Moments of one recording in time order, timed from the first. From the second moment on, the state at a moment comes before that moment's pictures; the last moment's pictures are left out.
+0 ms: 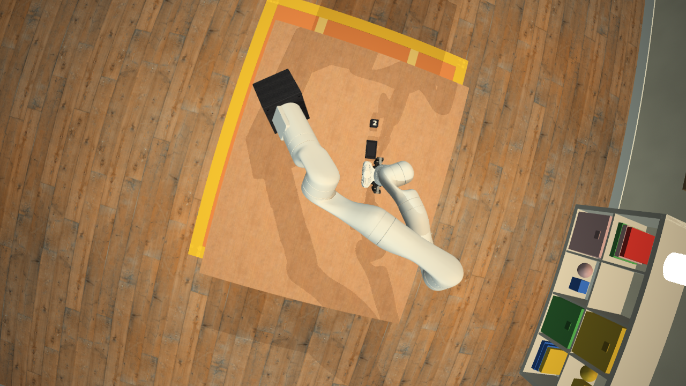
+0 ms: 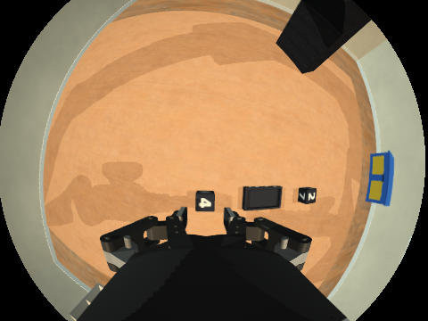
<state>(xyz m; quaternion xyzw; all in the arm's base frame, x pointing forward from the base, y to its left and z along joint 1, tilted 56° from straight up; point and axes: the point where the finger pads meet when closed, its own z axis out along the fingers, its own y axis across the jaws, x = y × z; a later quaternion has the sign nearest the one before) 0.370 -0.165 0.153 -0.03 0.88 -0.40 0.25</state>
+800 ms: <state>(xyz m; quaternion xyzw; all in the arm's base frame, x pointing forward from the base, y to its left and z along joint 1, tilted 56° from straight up) 0.370 -0.166 0.152 -0.03 0.88 -0.40 0.25</state>
